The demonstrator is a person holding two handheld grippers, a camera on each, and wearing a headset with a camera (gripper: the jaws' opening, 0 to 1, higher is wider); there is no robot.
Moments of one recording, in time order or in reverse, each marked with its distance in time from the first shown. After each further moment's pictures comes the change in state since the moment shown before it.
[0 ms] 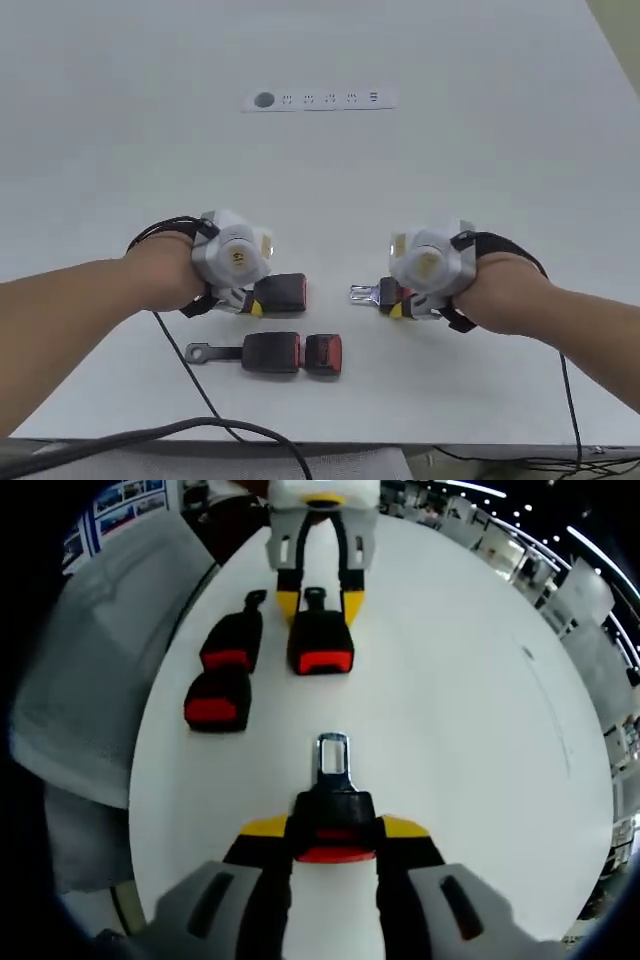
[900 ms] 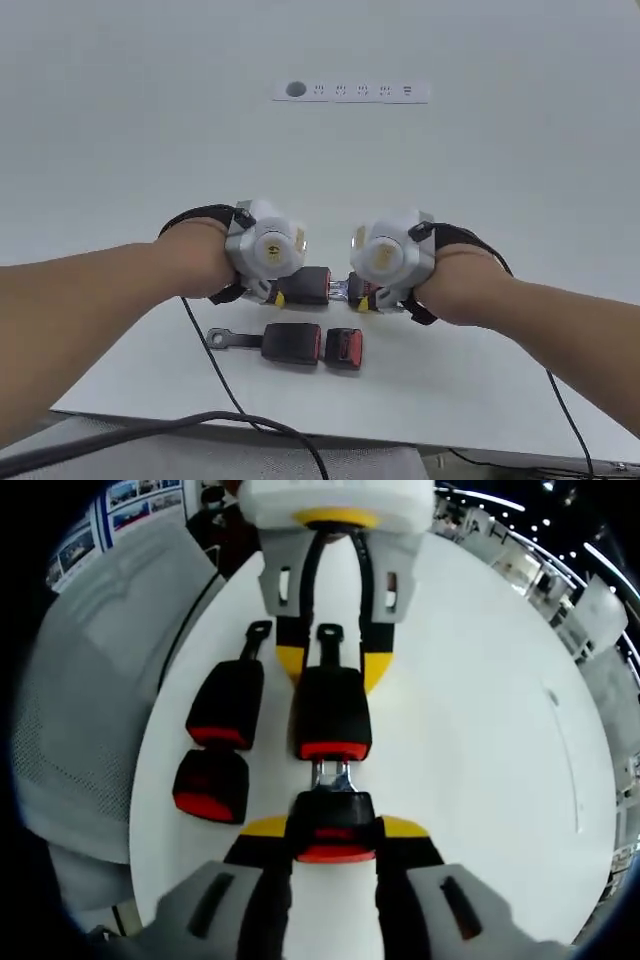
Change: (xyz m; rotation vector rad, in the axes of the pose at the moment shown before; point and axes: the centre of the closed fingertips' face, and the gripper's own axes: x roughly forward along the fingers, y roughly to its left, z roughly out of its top) left arm 0.002 -0.001 0.000 0.025 0.035 0.003; right arm 0.026 0.006 0.057 -0.061 -0.035 0.046
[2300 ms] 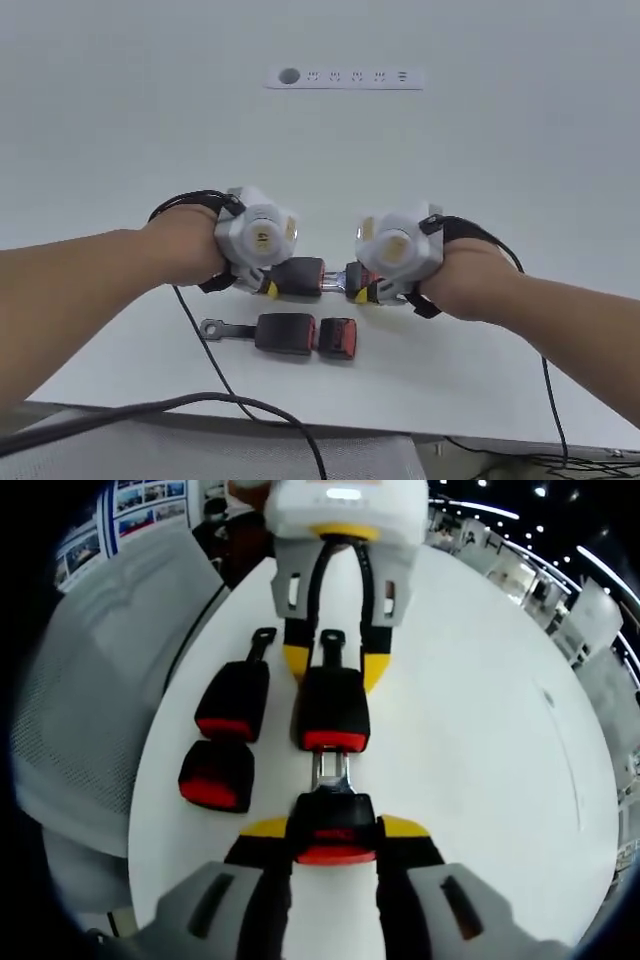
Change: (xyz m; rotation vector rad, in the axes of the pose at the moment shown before) left arm 0.001 -0.003 0.001 0.010 0.005 -0.018; right arm -0.009 0.004 -0.016 0.011 -0.067 -0.011
